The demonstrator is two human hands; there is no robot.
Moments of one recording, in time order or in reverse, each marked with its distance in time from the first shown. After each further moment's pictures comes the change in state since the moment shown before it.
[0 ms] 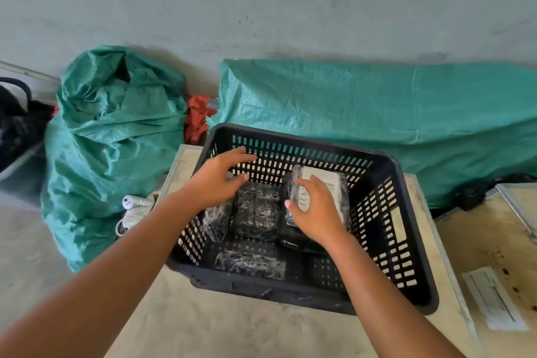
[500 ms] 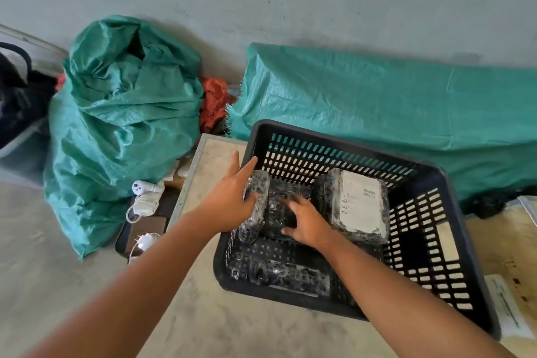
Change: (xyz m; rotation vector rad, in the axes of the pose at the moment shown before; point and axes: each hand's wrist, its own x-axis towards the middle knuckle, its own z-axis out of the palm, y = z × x) left_hand -0.028 -0.072 -0.010 -0.041 -0.051 -0.149; right_hand 0.060 -0.009 0.115 -0.379 -0.457 -0.027
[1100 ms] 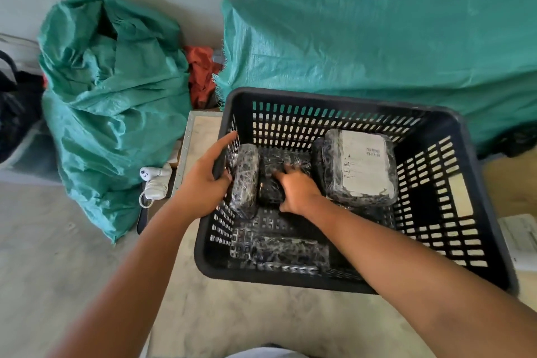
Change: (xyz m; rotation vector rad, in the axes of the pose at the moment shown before) left_hand -0.007 0.015 -0.007 -0.311 0.004 -0.062; right_hand 0.024 -0.003 0.014 -0.212 -0.036 0.016
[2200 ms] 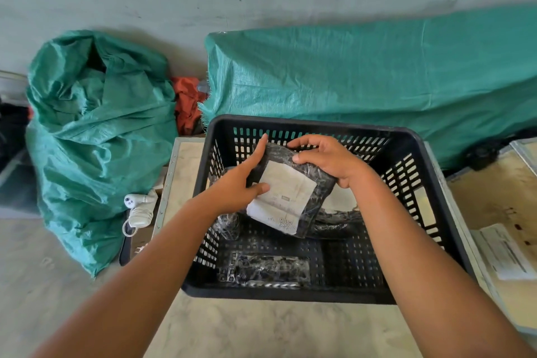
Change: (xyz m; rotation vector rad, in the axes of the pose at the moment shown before) left_hand 0.057 0.030 0.050 0.167 -0.323 0.084; right_hand -0.056 0.083 -0.138 1.184 0.102 -0.096
